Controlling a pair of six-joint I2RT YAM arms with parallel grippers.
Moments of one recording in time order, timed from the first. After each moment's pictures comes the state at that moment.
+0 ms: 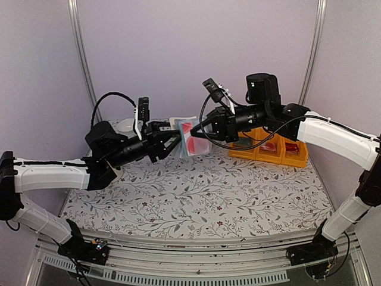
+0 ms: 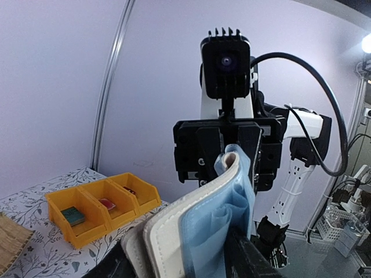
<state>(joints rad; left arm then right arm) -0.84 1.33 0.75 0.84 0.39 -0.37 0.80 1.57 1.46 -0.16 -0.91 0.10</state>
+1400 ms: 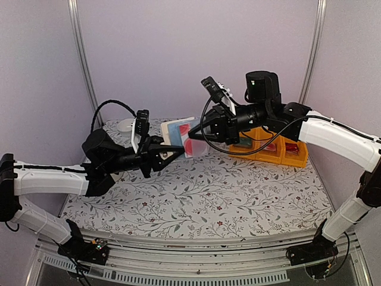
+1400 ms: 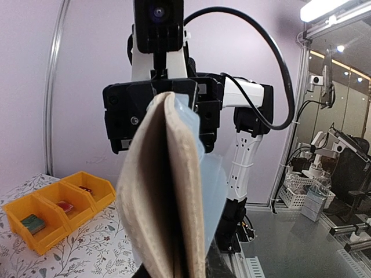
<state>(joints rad) -0.86 1.30 0.67 0.95 0.62 -0.35 0.83 1.55 1.48 -0.17 -0.95 0.02</state>
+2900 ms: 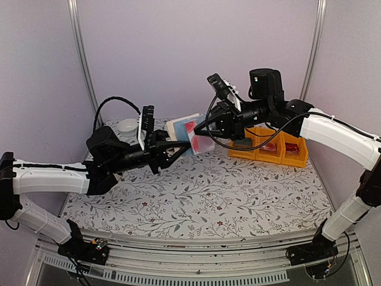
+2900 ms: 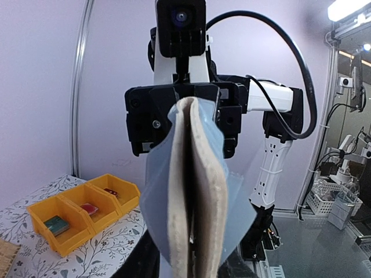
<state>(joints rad) -0.91 1.31 0.73 0.86 0.44 -0.27 0.80 1.56 1.50 -0.19 -1.03 -0.02</state>
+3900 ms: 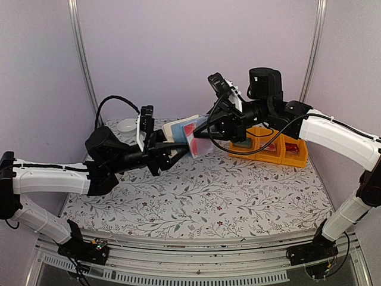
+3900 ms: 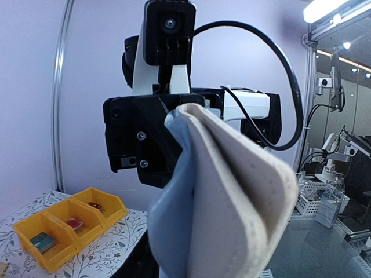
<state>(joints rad) -0.93 1.32 0.73 0.94 0.50 -0.28 0.82 1.56 1.50 -0.13 -1.13 -0.03</state>
